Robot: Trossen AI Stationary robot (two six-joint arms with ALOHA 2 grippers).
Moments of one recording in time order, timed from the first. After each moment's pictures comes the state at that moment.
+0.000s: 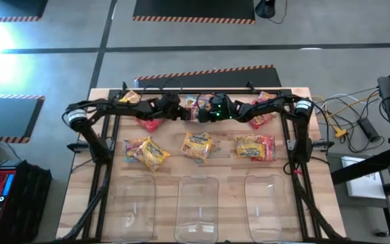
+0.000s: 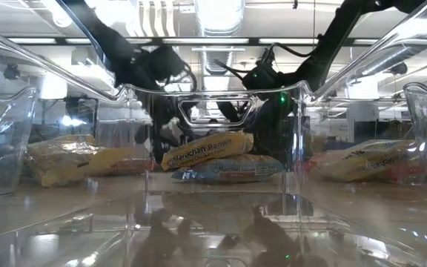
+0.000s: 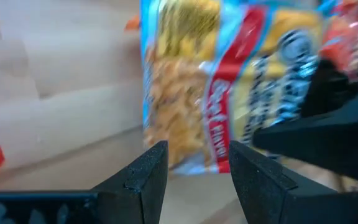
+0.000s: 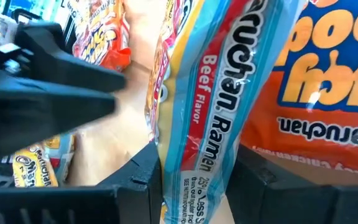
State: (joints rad) left arm 0.47 1.68 0.92 -0.02 -0.06 -0.84; right arm -0.47 1.94 1.00 0.37 -0.21 0.86
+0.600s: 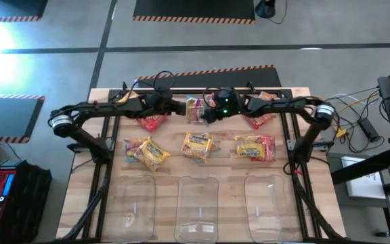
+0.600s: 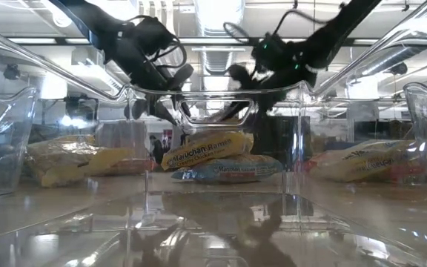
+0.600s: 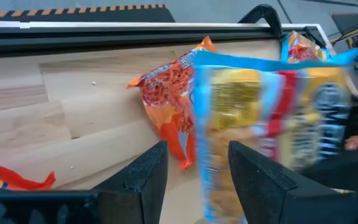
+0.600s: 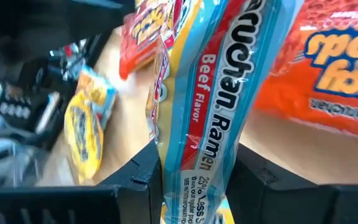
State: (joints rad) left arm 0.46 1.50 0.92 -0.10 -0.15 -0.79; right arm -0.47 1.70 1.01 0.10 -0.32 0.70
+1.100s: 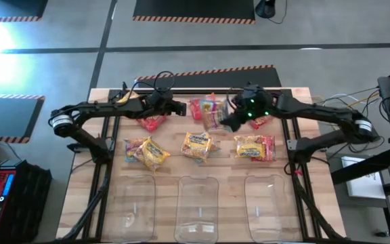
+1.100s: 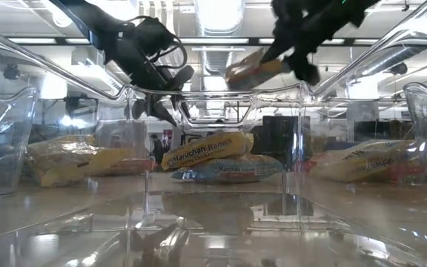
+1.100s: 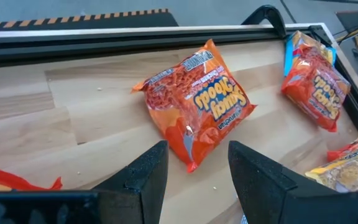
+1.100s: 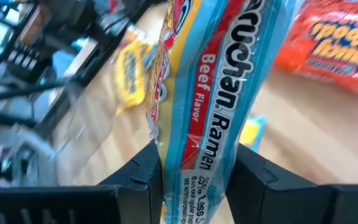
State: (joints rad) left arm 0.46 1.50 0.92 -0.09 -0.17 -0.76; right arm -0.37 1.24 1.01 -0.40 -0.32 0.58
